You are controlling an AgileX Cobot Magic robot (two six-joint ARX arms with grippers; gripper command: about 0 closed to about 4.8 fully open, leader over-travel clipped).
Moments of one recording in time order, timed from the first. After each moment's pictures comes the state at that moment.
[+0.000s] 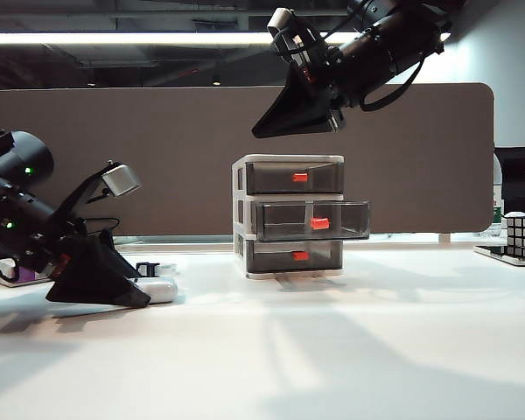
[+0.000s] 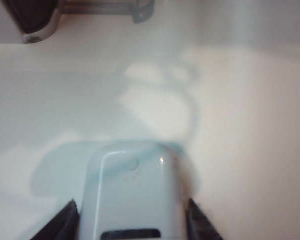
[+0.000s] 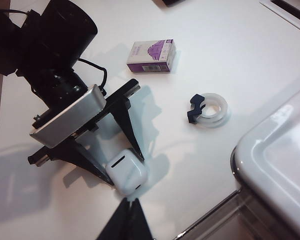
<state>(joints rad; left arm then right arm) -0.10 1.87 0.89 -0.05 0.85 1.02 0.36 1.86 1.56 -0.46 -0.79 -0.32</state>
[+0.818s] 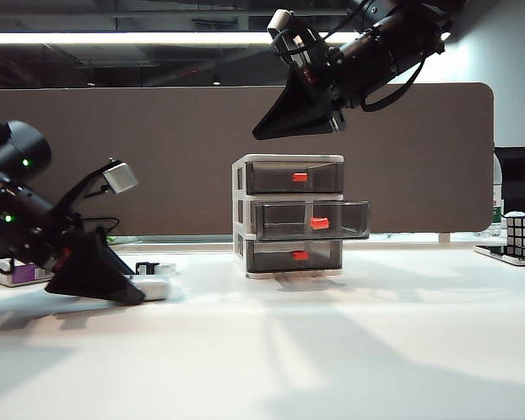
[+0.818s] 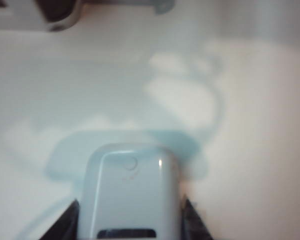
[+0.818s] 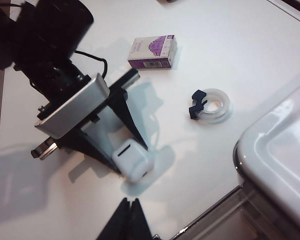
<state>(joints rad) -0.10 1.83 0.89 -0.03 0.80 0.96 0.36 1.86 1.56 -0.47 -0.79 -0.32</state>
